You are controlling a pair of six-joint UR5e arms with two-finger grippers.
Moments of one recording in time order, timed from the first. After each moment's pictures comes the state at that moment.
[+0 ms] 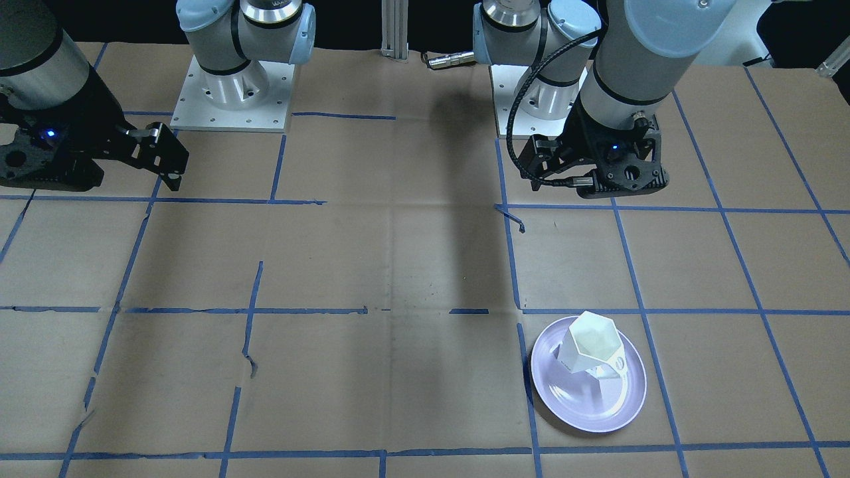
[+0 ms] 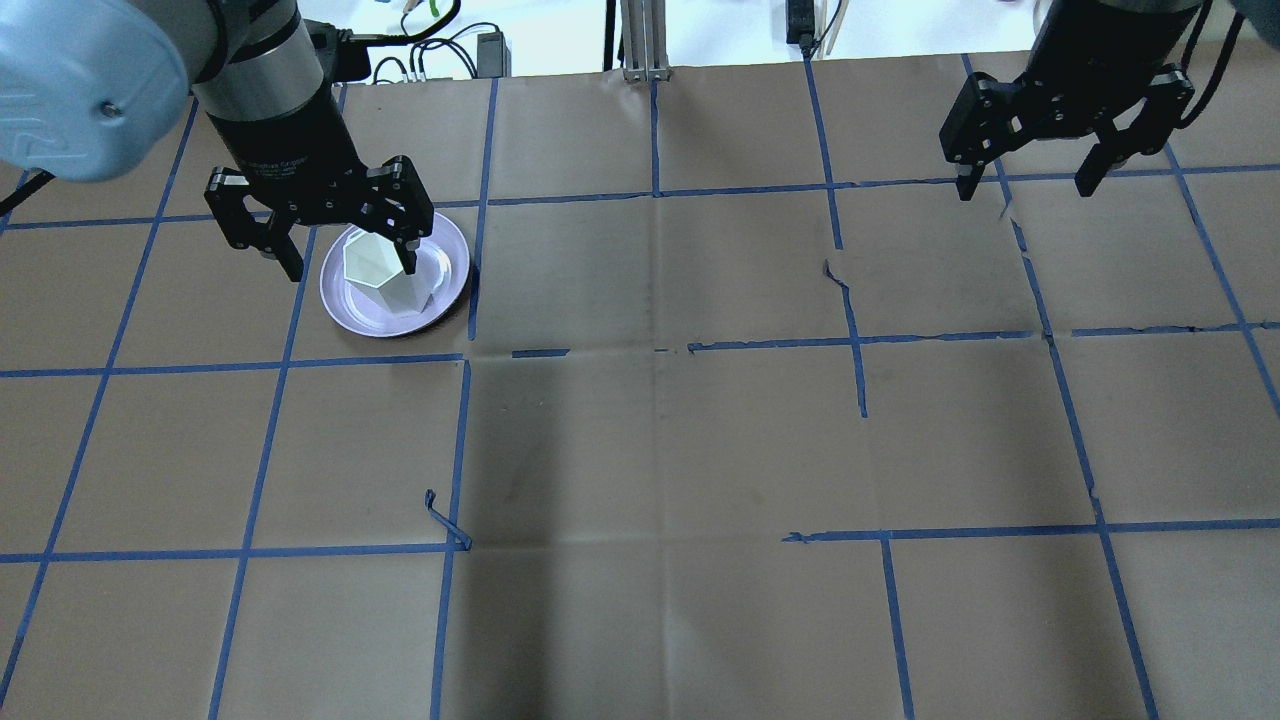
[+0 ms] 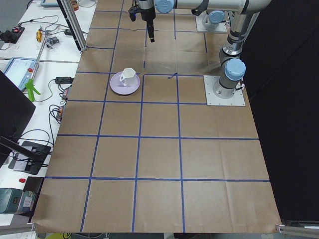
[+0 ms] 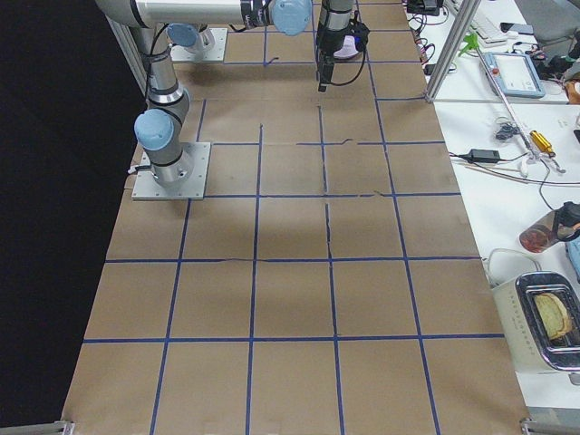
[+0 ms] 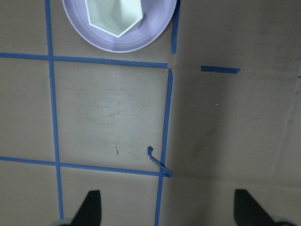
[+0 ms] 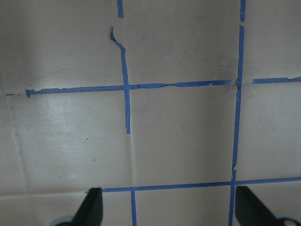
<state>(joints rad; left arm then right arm) -1.60 -1.67 -1.48 -1.71 1.62 -0.12 1.47 -1.48 1.43 -1.44 -1.60 -0.06</state>
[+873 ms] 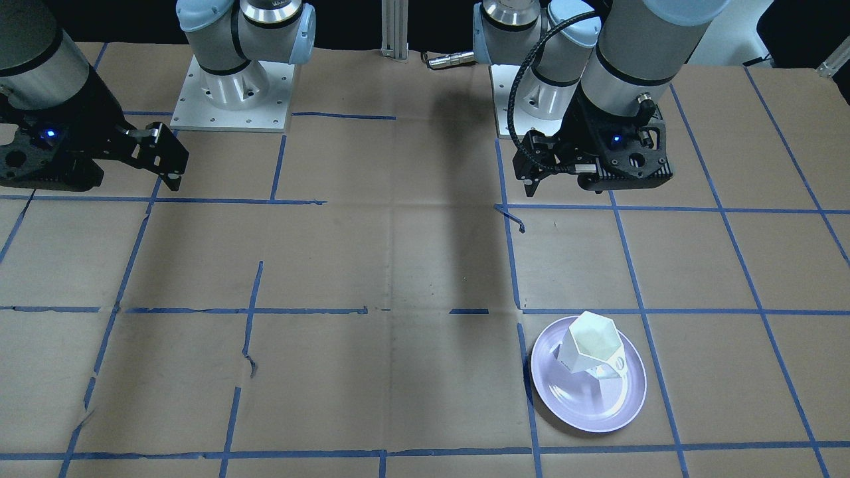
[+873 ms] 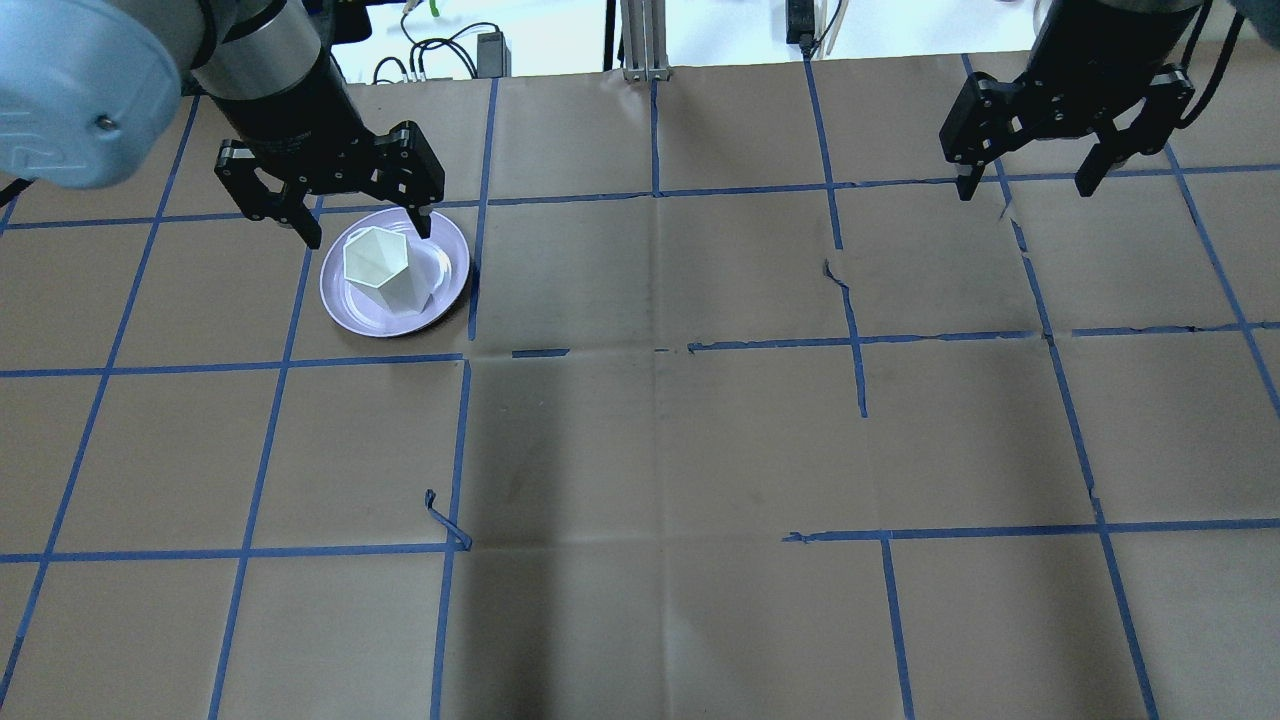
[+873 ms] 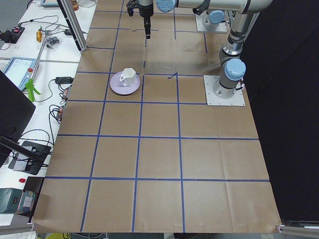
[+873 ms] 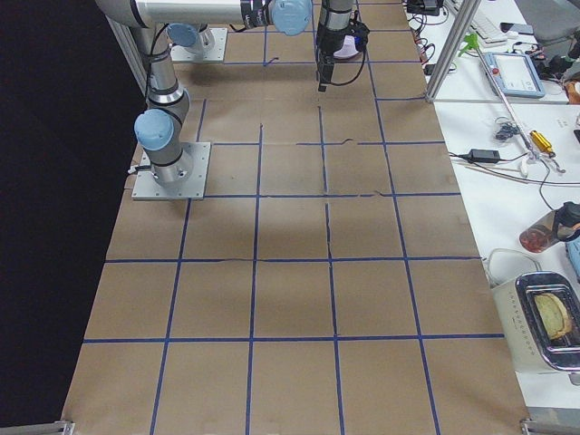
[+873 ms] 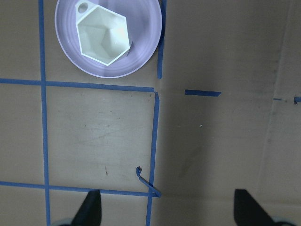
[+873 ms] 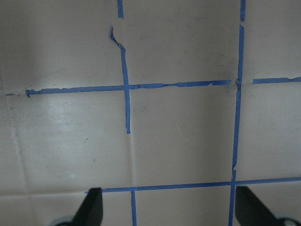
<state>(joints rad) -1.61 -1.65 -1.49 -1.61 1.57 -0.10 1.47 -1.48 1.43 -1.44 -1.60 -0.06</state>
